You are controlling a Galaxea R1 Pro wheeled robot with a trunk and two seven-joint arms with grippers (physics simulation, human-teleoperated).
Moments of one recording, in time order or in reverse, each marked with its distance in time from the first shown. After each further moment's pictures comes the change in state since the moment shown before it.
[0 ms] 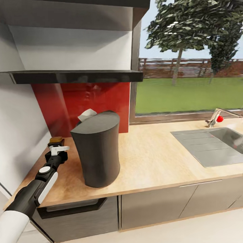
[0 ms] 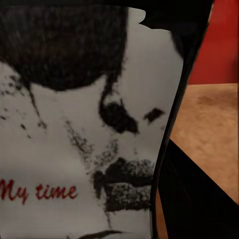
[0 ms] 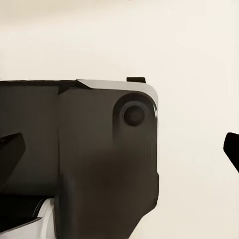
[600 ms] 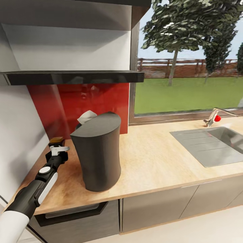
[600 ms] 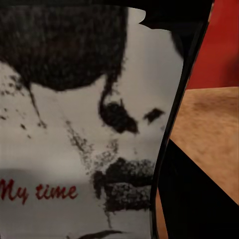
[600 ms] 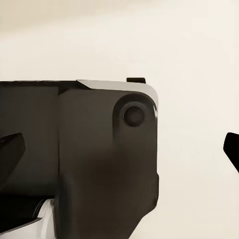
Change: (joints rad) left arm 0.003 0.001 -0.003 0.000 -0.004 -0.002 -0.013; right arm 0.000 0.000 0.000 0.000 0.000 0.000 0.000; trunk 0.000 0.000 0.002
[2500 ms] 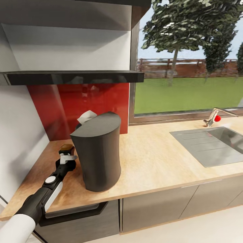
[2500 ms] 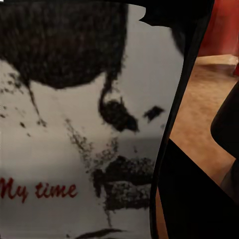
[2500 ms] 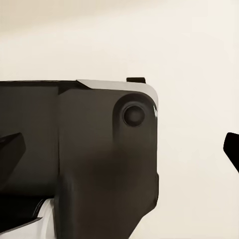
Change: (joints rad) left arm 0.013 -0.052 -0.026 0.184 -0.008 -0.181 -0.158; right arm 0.000 0.000 0.000 0.000 0.000 0.000 0.000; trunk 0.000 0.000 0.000
